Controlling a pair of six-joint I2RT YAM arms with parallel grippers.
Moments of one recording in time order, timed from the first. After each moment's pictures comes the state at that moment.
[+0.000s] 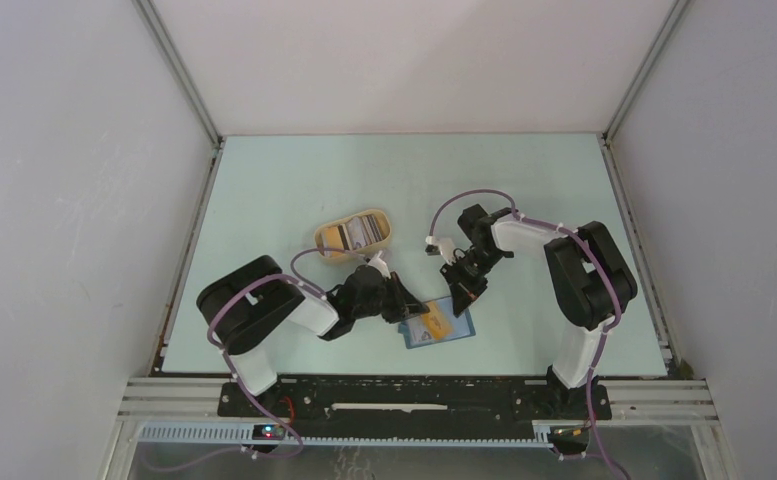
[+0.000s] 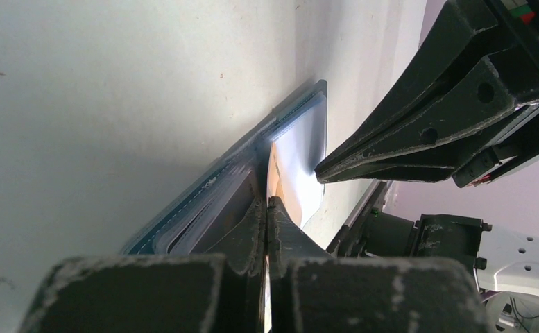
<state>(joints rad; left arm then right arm) -0.85 1.74 0.46 0.77 0.22 -1.19 0.46 1.84 1.10 -0.86 -0.66 -0.41</state>
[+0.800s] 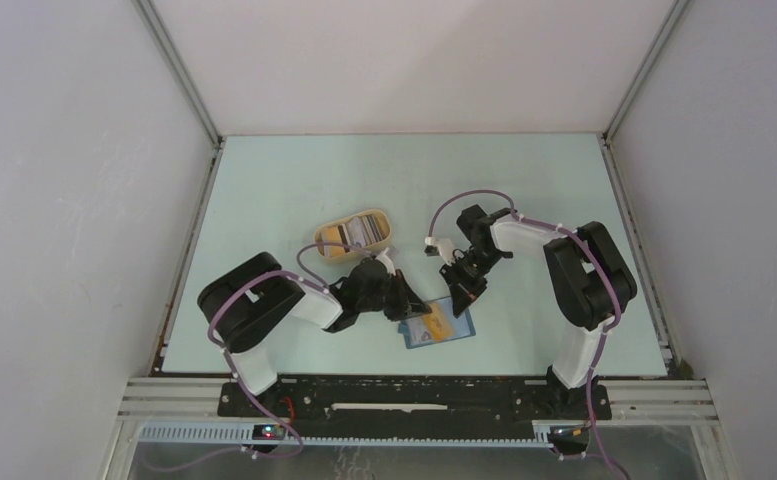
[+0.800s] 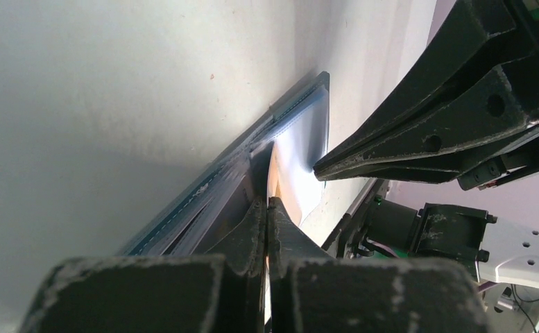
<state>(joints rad) -0.83 1.74 0.52 0.65 0.30 -1.16 0.47 1.84 1.10 -0.85 -0.65 -0.41</state>
